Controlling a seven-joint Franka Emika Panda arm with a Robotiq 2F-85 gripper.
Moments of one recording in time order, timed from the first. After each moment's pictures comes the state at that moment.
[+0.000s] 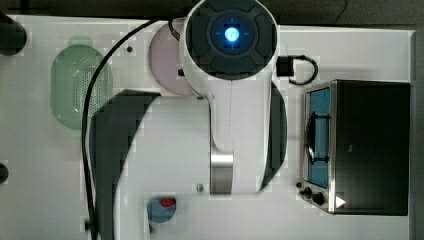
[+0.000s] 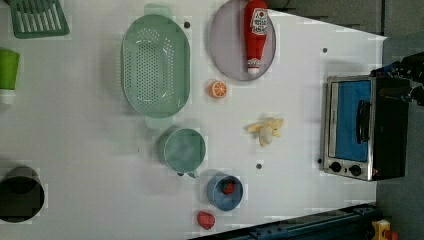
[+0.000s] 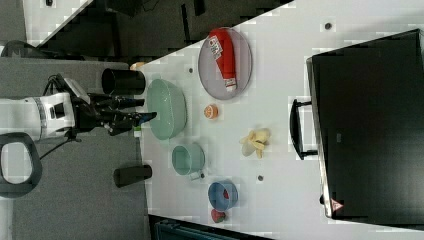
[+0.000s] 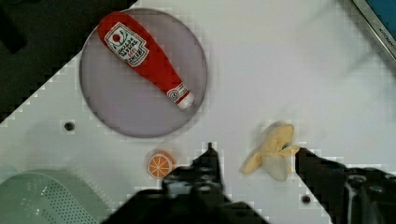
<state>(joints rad) 0.02 0.00 0.00 -1.77 0.01 0.24 -0.04</state>
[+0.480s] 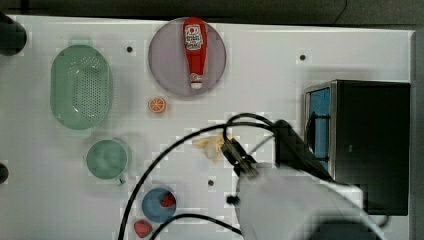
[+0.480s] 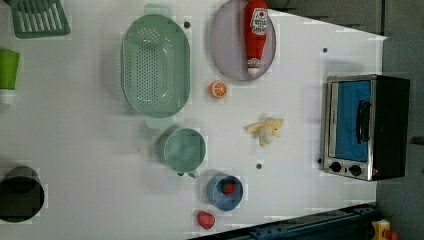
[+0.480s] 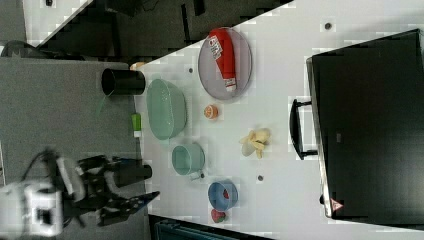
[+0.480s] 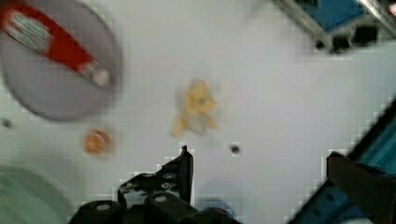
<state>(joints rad) -0.01 -0.44 -0.09 -2.05 -0.04 0.10 0.03</state>
